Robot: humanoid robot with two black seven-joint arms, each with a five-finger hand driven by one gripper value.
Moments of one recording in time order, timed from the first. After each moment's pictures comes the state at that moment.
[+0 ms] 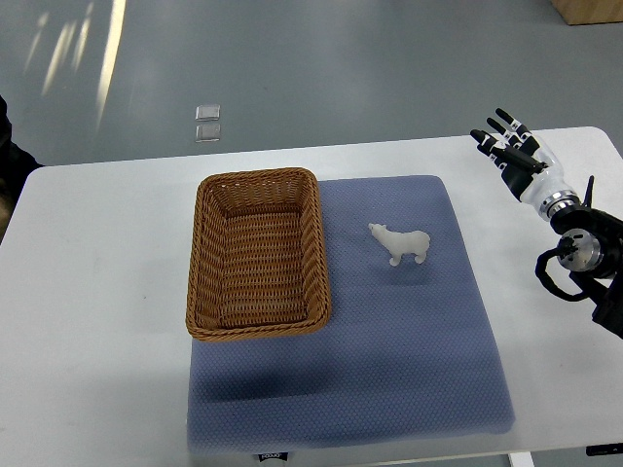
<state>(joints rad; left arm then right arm) -0.07 0.00 -0.17 -0.16 0.04 -0.01 0.05 0.75 -0.29 0.55 0.48 0.05 0.22 0.39</state>
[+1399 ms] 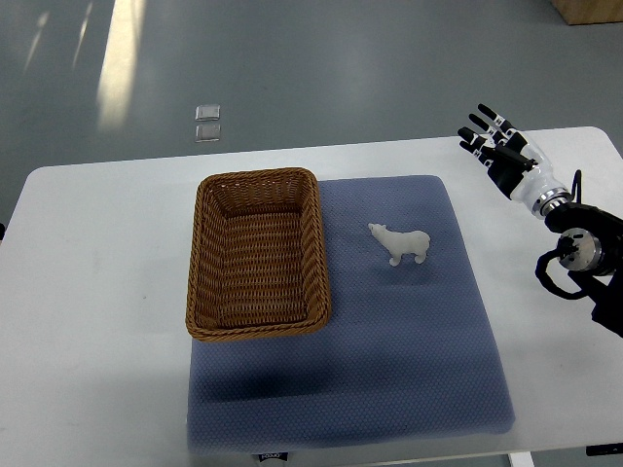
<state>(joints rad) -0.07 0.00 -0.16 -0.16 0.04 -0.02 0.05 0.76 -0.29 0.54 0.49 0.03 0.33 0.39</state>
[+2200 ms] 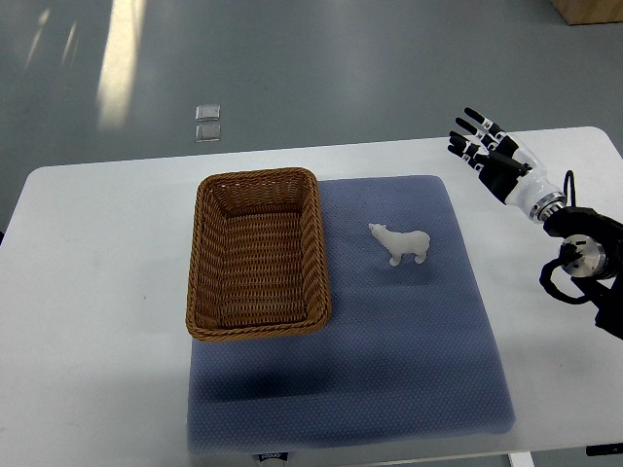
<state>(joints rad) -0.07 0.00 -0.16 -0.15 0.04 -0.01 0.04 0.75 -0.30 0.53 0.49 -0.01 0.43 0.40</state>
